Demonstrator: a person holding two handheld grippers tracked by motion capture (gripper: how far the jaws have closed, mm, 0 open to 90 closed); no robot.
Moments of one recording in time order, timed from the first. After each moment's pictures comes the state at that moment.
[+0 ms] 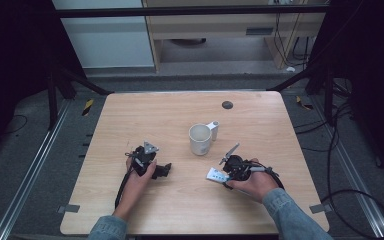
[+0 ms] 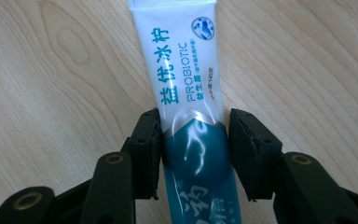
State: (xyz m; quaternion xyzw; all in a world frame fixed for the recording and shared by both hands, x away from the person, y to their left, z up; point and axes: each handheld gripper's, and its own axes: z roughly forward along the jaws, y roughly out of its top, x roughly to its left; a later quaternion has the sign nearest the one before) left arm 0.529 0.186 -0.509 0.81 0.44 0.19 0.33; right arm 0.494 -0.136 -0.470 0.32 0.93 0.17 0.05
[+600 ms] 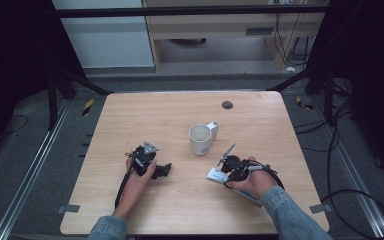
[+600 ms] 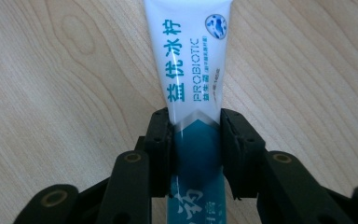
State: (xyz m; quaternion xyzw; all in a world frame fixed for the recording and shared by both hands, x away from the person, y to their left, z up) left arm 0.529 0.186 -0.509 0.81 0.44 0.19 0.33; right arm 0.494 -0.130 -0.467 0.30 0.94 0.14 0.05
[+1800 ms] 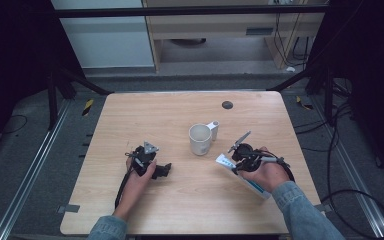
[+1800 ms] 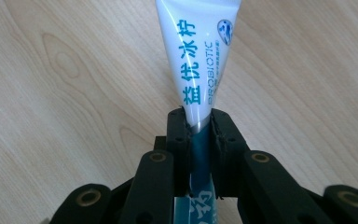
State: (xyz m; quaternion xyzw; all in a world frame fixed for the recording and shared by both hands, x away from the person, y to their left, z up) left arm 0.529 0.185 -0.509 0.81 0.44 0.19 0.34; right arm 0.501 -0.157 -0.426 0.34 0.92 0.18 0.07
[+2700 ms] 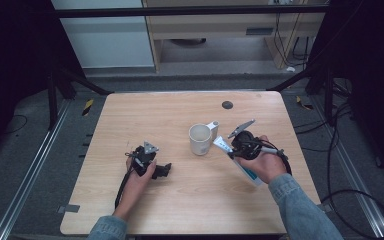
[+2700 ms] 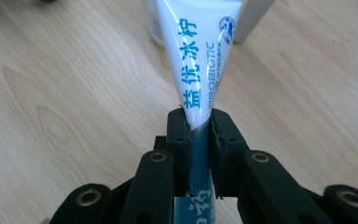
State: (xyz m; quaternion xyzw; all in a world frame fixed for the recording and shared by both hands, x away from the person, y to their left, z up) left arm 0.529 0.186 -0.508 0.81 0.44 0.19 0.33; right arm 0.520 -0.155 -0.401 0.35 0.89 0.25 0.13
